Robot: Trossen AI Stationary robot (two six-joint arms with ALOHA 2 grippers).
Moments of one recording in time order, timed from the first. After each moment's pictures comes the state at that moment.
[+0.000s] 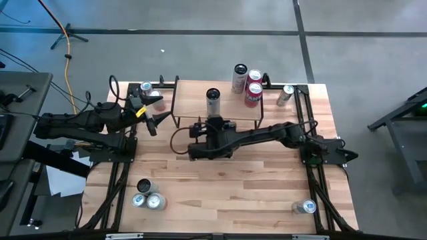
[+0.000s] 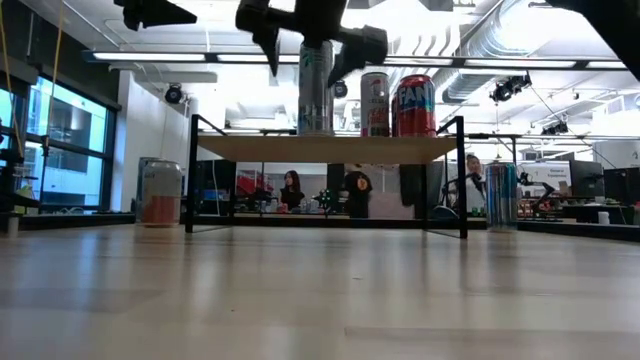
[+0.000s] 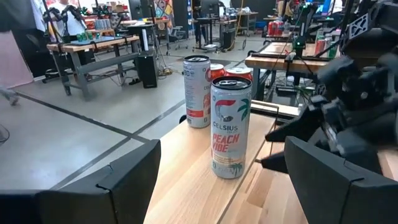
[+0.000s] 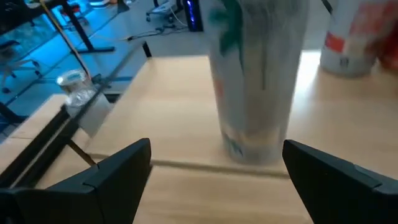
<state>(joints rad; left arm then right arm) -0.04 0.57 0.69 -0.22 -0.57 -0.02 0.17 2.30 2.28 -1.31 1.14 1.53</state>
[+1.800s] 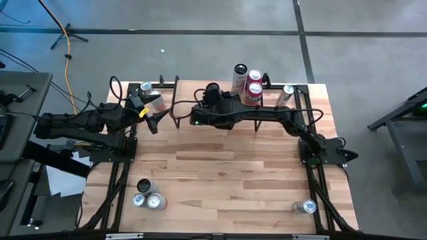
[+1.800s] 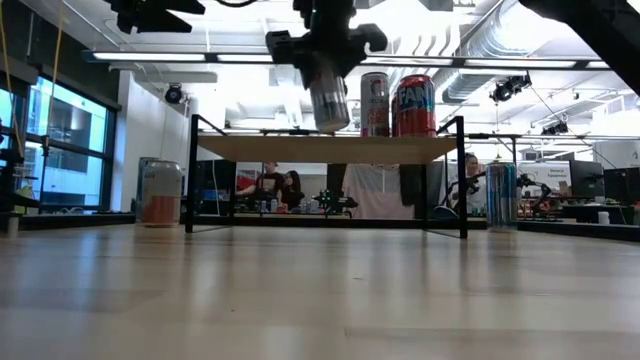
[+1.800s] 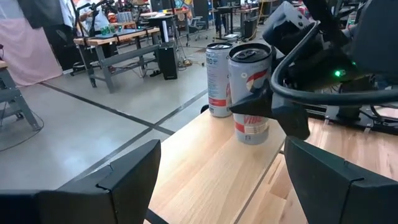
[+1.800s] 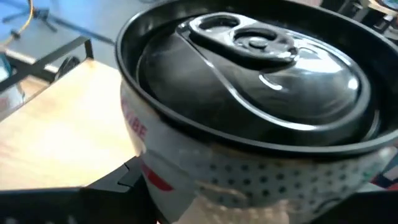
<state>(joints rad) -0.04 0.57 0.69 -0.27 -0.66 -0.02 -0.03 2.23 2.32 -1.29 1.05 0.91</state>
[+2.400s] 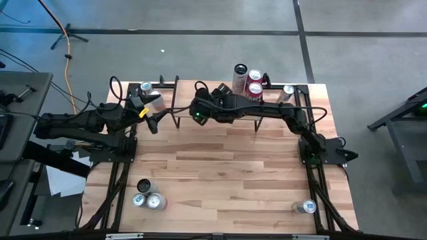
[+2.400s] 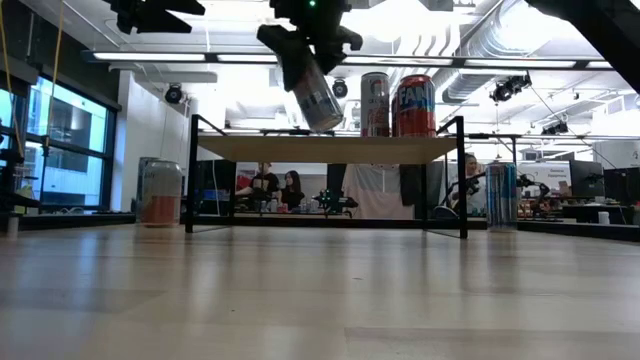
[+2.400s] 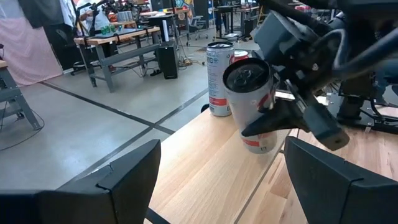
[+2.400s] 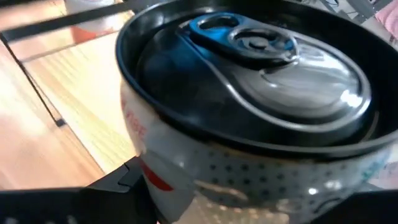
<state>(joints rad) -0.04 0.57 0.69 -0.27 -0.66 -0.02 -0.06 2.19 2.31 -1.14 0.73 0.35</state>
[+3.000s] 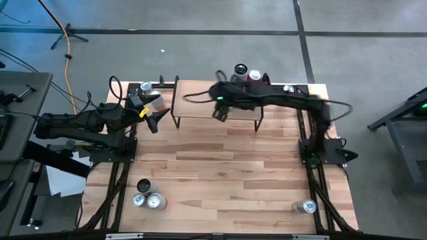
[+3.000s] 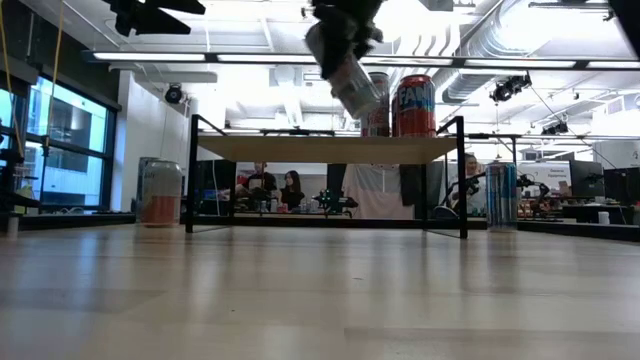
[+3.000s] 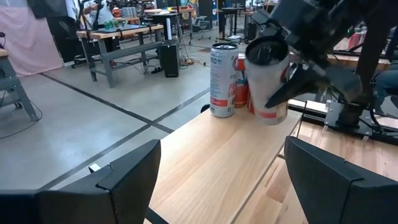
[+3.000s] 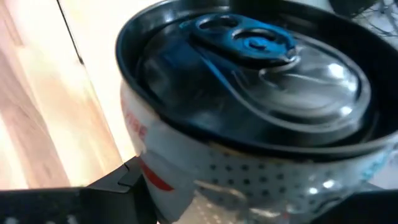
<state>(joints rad) -0.04 0.57 0.69 -0.27 -0.67 -0.08 -0.15 1.88 1.98 -1.05 0.47 0.07</state>
